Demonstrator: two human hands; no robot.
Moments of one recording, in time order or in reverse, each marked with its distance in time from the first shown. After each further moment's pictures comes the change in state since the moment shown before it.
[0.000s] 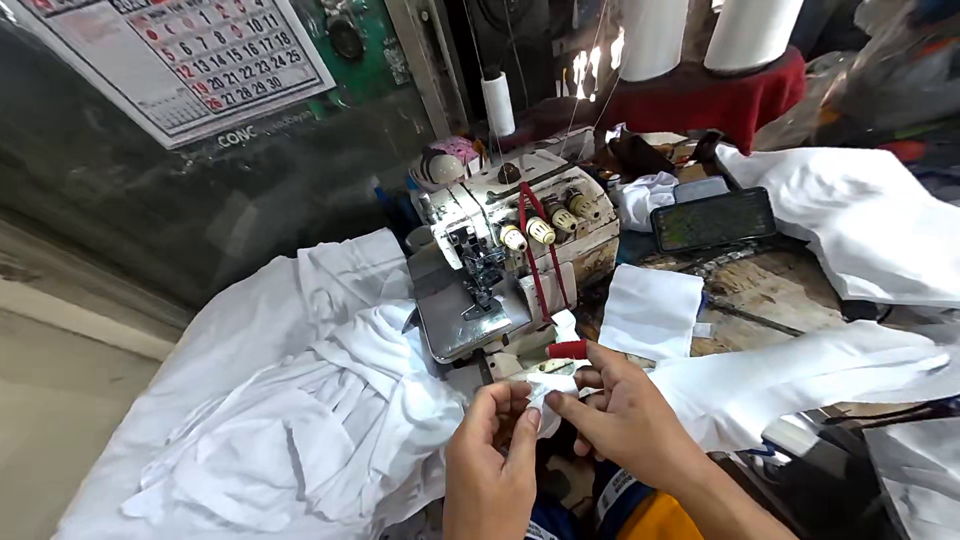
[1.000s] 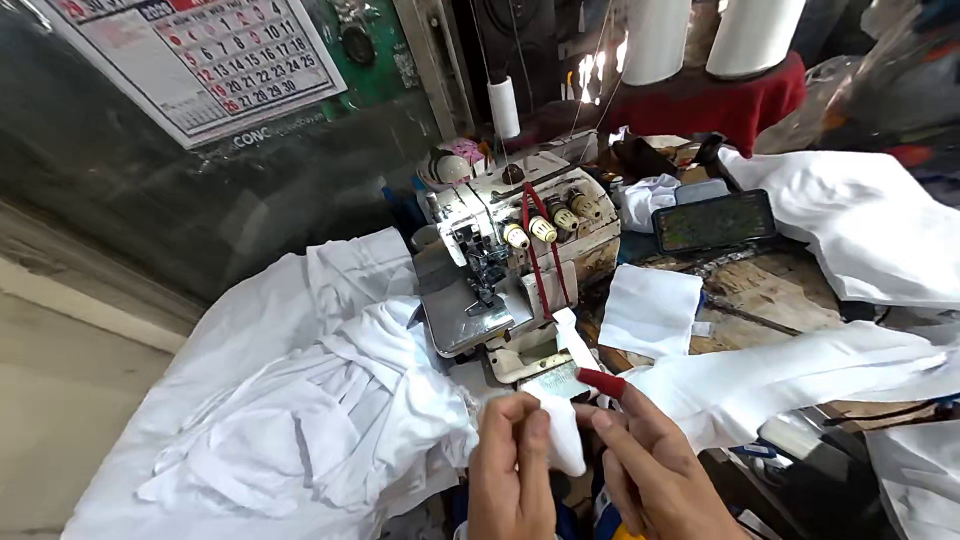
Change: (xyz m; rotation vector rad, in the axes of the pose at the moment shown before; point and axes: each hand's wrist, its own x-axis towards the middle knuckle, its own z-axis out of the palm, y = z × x) left_hand -0.019 0.012 0.014 -0.097 0.028 0.234; right_hand -0.061 -0.004 0.012 0.327 0.056 -0.108
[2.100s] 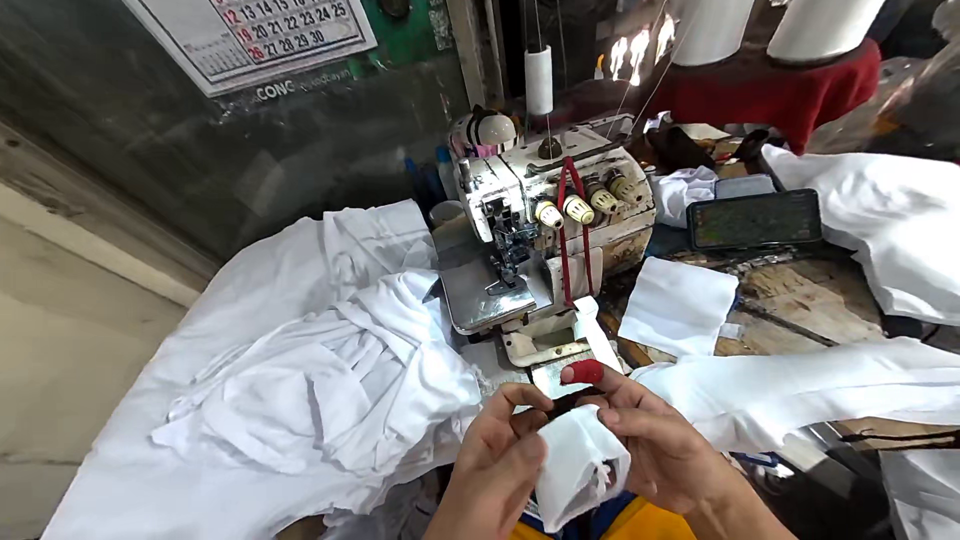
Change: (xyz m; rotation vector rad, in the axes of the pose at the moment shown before) left_hand -0.011 -0.031 -0.035 -0.909 -0.305 -0.355; right_hand 0.048 0.032 -0.026 0.578 -0.629 0.201
